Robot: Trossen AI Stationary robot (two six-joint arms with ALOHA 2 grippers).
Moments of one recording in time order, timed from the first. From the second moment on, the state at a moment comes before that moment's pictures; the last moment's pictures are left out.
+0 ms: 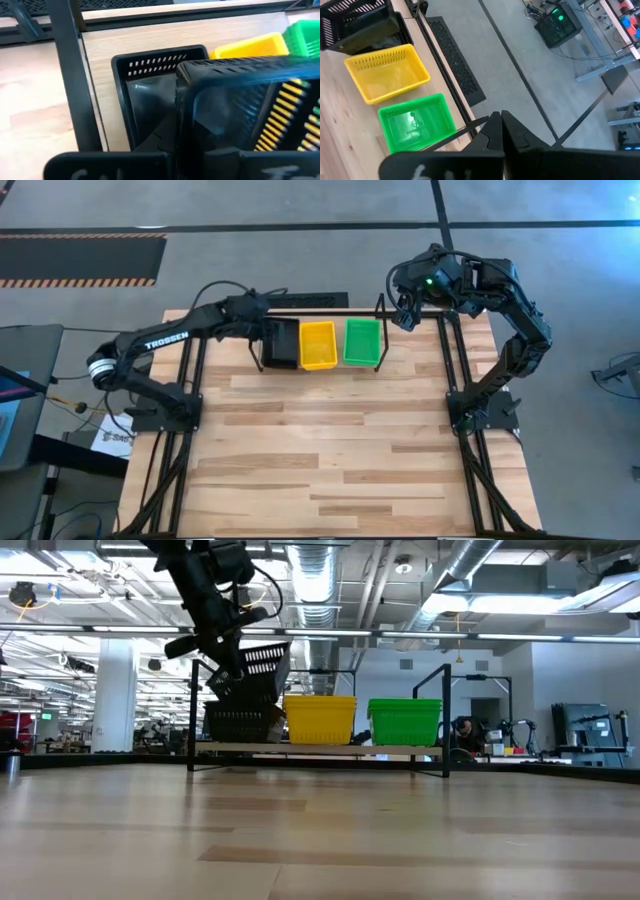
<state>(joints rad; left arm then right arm) 0.57 1.36 1.12 -0.71 -0.14 -0.76 -0.24 1.60 2.33 -1.53 0.59 -0.12</state>
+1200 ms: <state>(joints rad) 0.68 1.38 1.12 -0.71 -0.04 -0.58 -0.24 1.60 2.33 -1.53 0.61 -0.01</state>
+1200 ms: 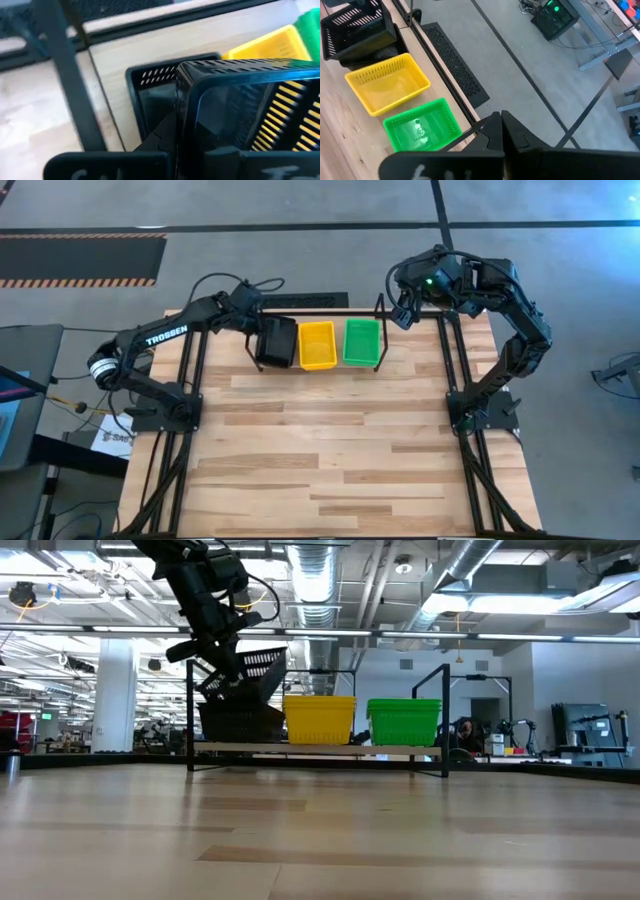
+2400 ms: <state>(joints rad) 0.67 1.38 1.12 -0.74 -0.05 -0.59 -0.25 1.60 2.33 -1.56 0.63 -0.11</state>
